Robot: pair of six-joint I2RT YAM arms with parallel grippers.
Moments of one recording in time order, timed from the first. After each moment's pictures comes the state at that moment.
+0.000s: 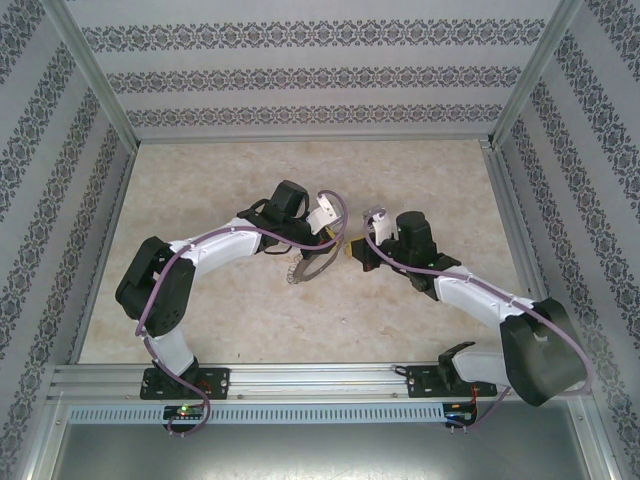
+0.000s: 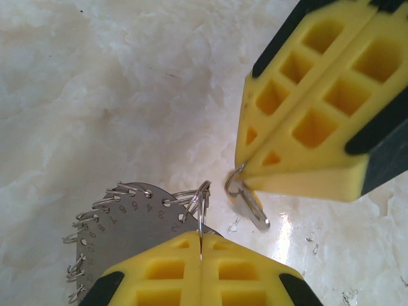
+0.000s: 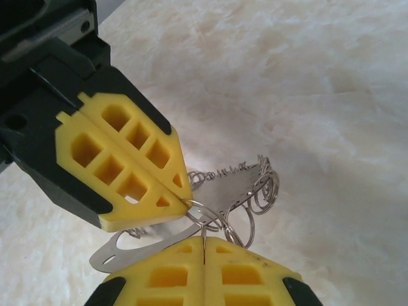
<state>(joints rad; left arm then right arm) -0.58 1.75 1.18 -0.23 0.58 0.28 0.42 1.27 0.58 0.15 -0.49 0.18</state>
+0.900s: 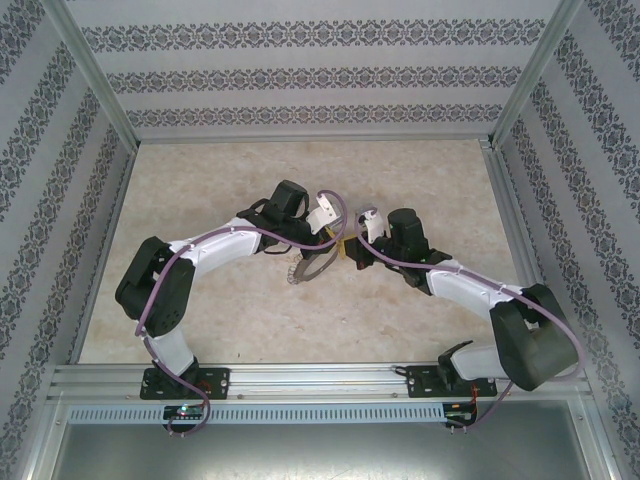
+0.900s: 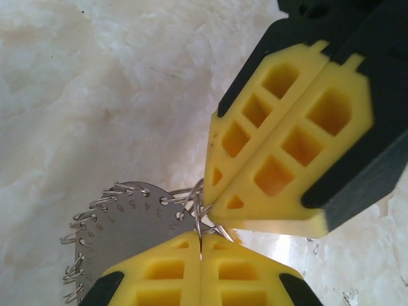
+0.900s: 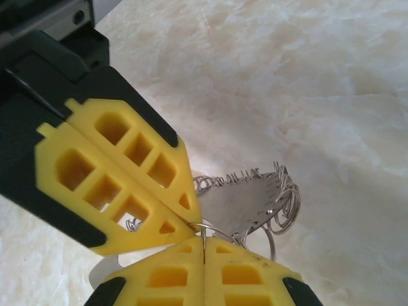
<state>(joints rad) -0.58 1.75 1.18 -0.23 0.58 0.28 0.45 1.36 0.61 0.19 -0.49 0.18</state>
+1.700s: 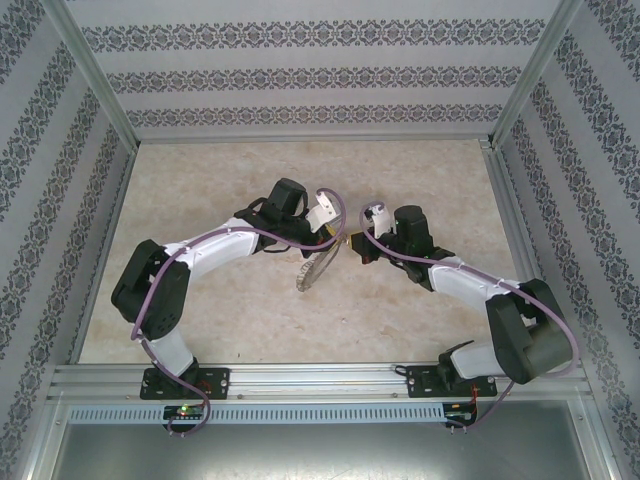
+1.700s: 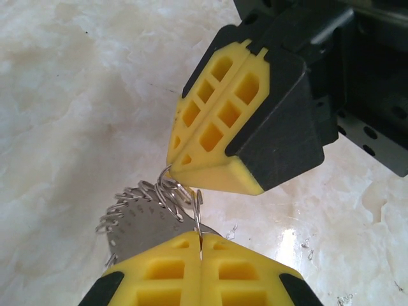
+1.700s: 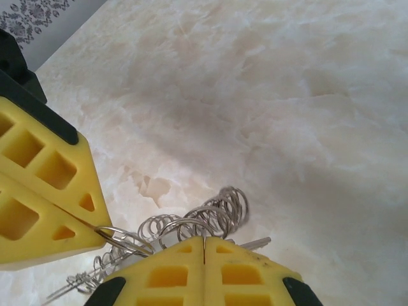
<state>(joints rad) -0.58 1.72 1.18 -0.23 0.58 0.28 0.39 1.39 0.61 0.22 -0.49 0.19</state>
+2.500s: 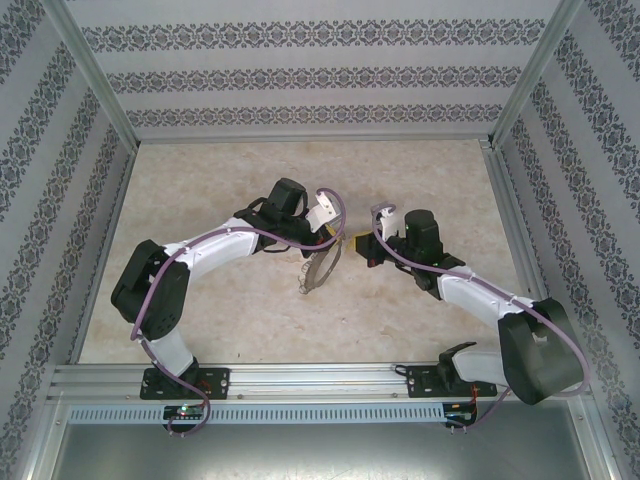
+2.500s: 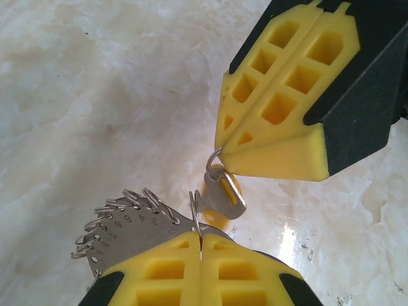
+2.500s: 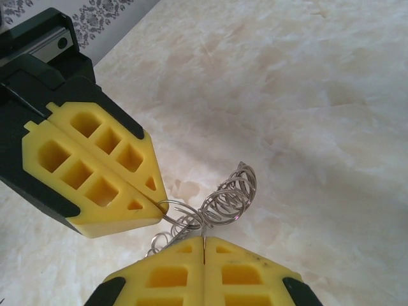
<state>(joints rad) -0.58 1.72 1.18 -0.23 0.58 0.28 0.36 1.27 0.56 0.23 -0.57 0.24</state>
